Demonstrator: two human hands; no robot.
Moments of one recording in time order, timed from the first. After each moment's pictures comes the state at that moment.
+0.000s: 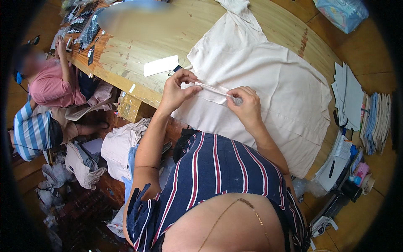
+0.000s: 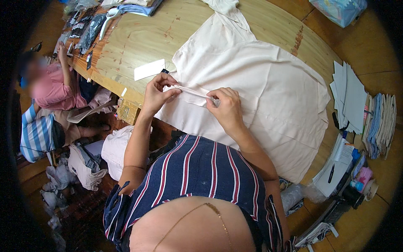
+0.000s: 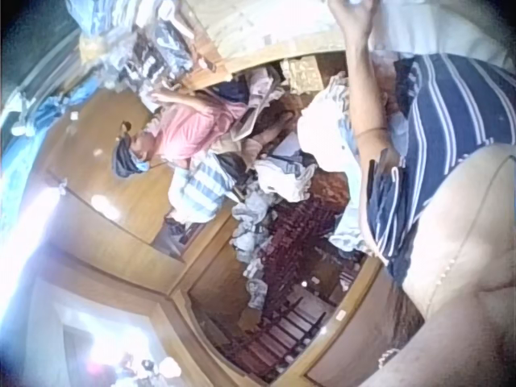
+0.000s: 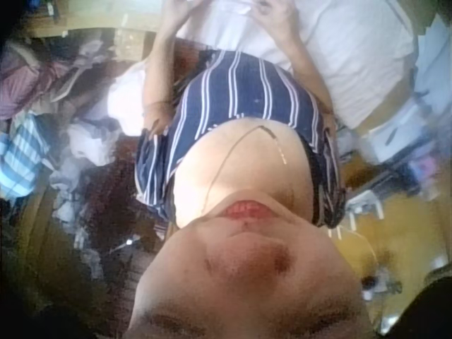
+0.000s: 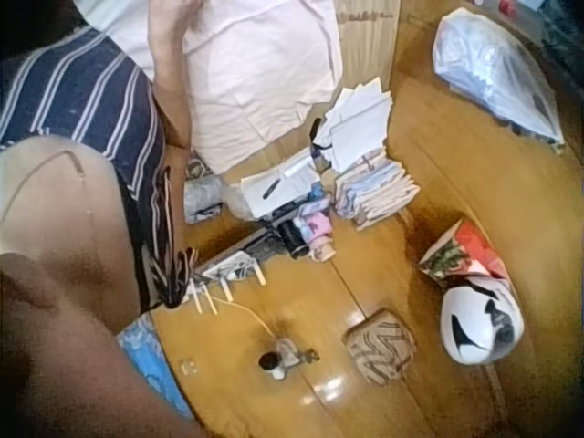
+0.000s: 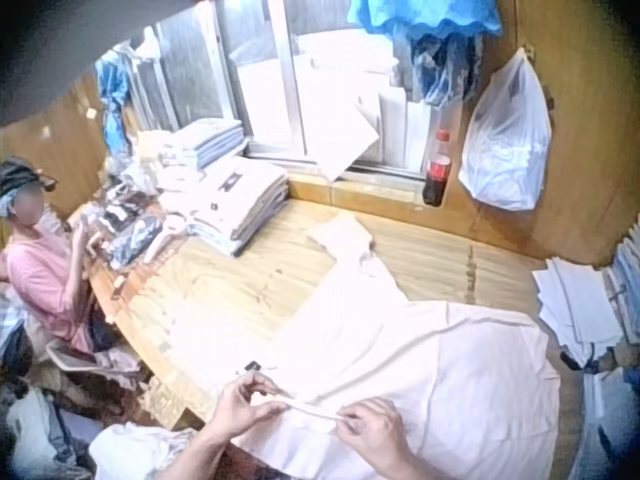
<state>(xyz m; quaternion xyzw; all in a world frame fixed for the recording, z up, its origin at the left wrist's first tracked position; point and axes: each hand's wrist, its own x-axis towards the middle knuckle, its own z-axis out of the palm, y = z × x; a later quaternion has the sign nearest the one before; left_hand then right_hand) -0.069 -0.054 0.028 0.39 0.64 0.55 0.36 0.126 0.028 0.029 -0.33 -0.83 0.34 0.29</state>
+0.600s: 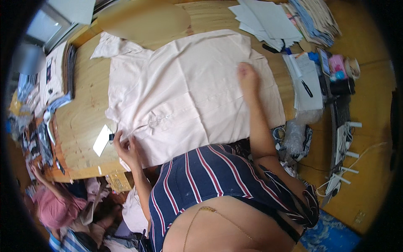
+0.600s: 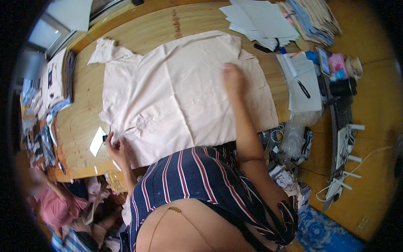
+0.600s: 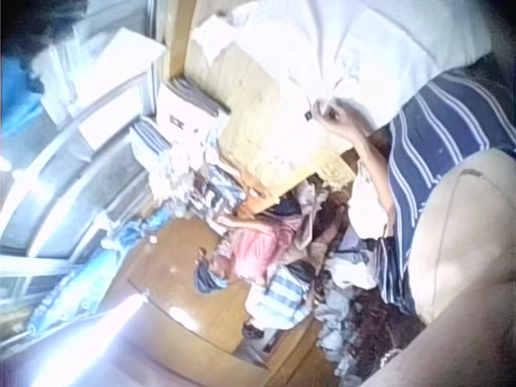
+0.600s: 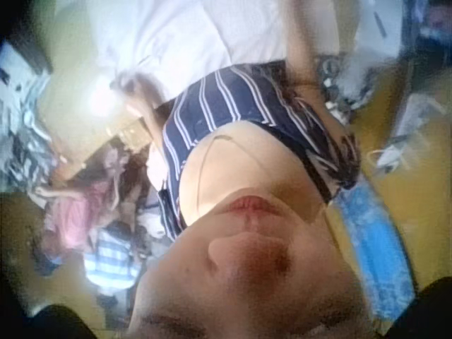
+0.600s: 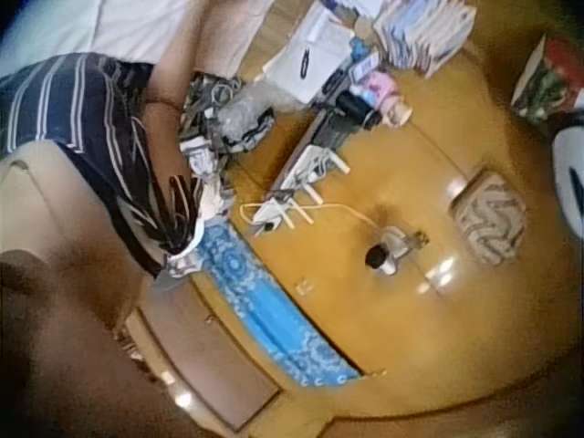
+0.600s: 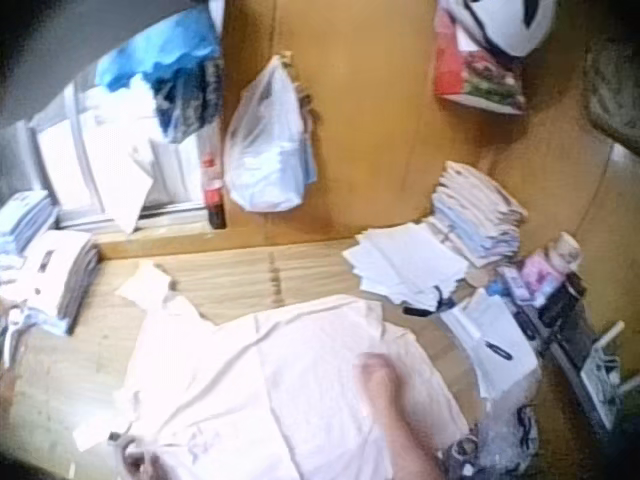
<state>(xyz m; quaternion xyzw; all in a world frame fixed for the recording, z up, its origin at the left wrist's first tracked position) -0.048 -0.065 -0.019 0.38 0.75 0.50 0.20 0.327 0.091 -0.007 -0.72 -0.60 0.05 0.35</state>
